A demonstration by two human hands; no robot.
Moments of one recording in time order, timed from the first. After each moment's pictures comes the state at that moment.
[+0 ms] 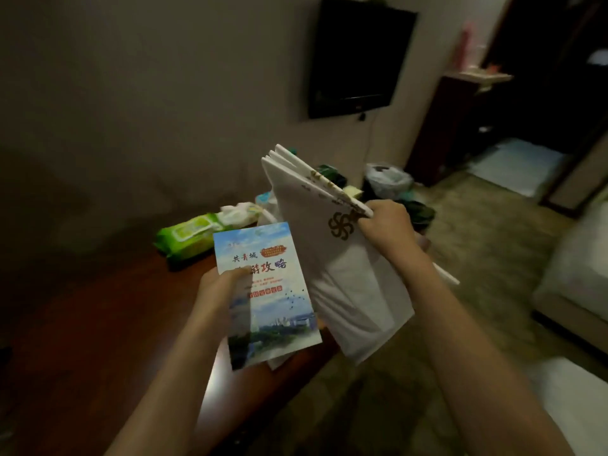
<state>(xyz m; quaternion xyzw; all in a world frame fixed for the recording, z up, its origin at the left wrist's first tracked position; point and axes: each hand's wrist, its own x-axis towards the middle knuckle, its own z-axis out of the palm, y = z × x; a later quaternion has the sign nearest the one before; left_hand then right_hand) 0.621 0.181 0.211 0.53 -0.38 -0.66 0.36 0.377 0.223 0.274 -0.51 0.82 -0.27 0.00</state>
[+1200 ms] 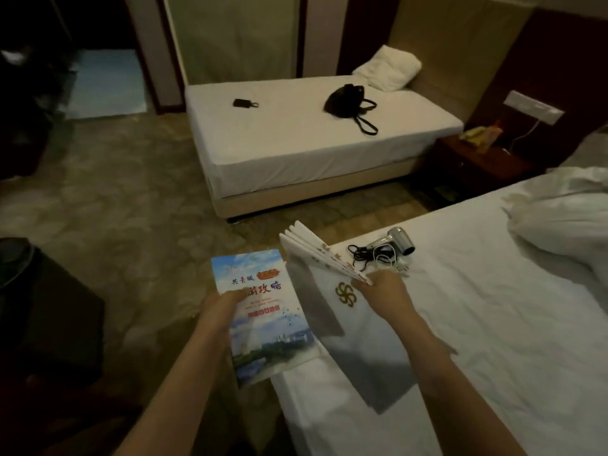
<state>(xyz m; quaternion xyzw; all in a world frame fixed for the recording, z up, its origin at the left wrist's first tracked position) -0.108 0.459 0.112 0.30 -0.60 -0.72 -0.19 -0.095 0.722 0.111 0.19 0.93 -0.30 0.07</state>
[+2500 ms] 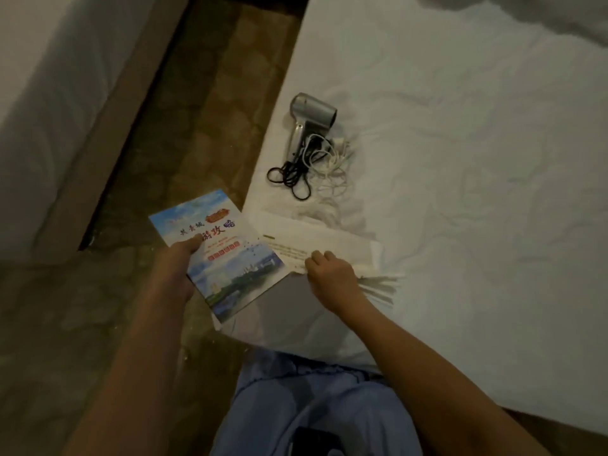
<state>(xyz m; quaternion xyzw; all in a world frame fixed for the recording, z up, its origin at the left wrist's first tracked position) -0.498 0.618 -0.039 0.18 -0.70 -0.51 -0.47 -0.269 0.706 -0.111 0.31 0.94 -0.12 0.02</state>
